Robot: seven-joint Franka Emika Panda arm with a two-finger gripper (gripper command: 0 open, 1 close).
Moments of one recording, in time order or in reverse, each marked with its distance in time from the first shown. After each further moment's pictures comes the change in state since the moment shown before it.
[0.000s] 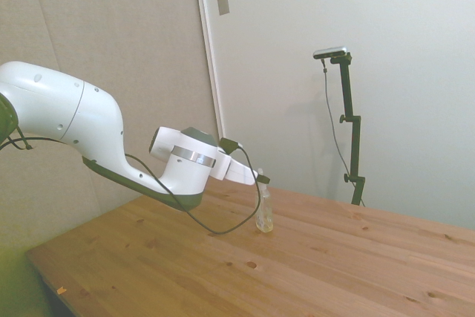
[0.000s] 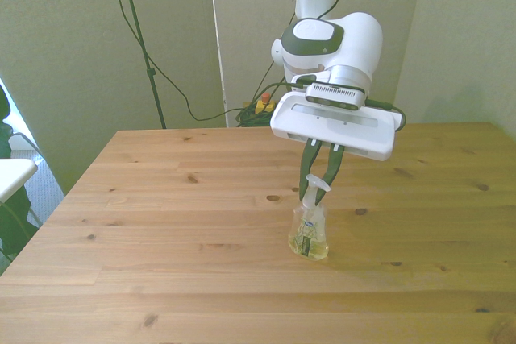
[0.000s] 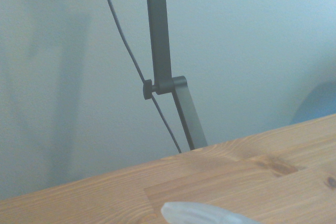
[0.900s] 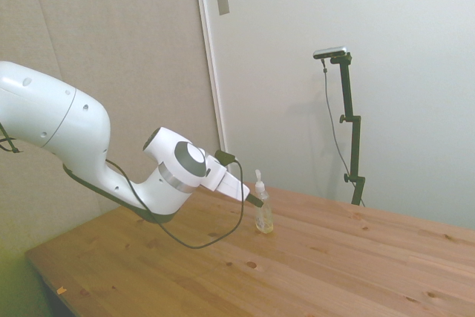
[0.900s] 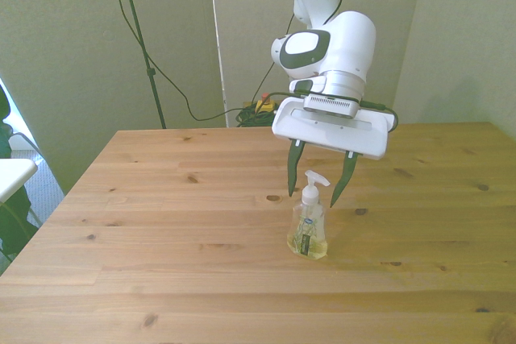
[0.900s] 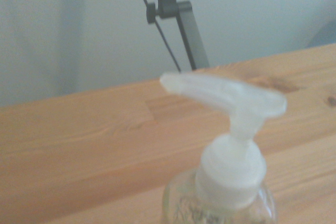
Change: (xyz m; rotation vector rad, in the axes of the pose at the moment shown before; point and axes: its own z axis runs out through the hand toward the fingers) arm -0.016 0.035 -0.016 -0.138 -0.184 -0.035
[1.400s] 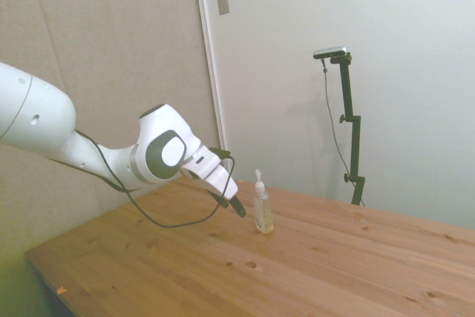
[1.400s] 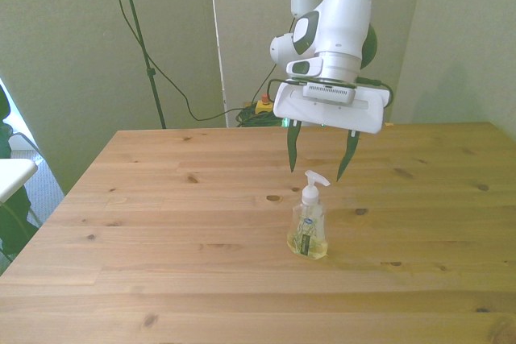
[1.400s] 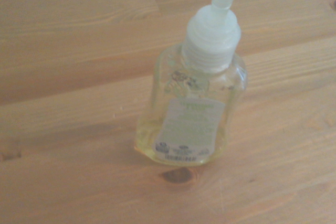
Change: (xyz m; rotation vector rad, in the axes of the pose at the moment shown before) arm 0.024 0.012 -0.045 -0.206 -0.240 -0.085
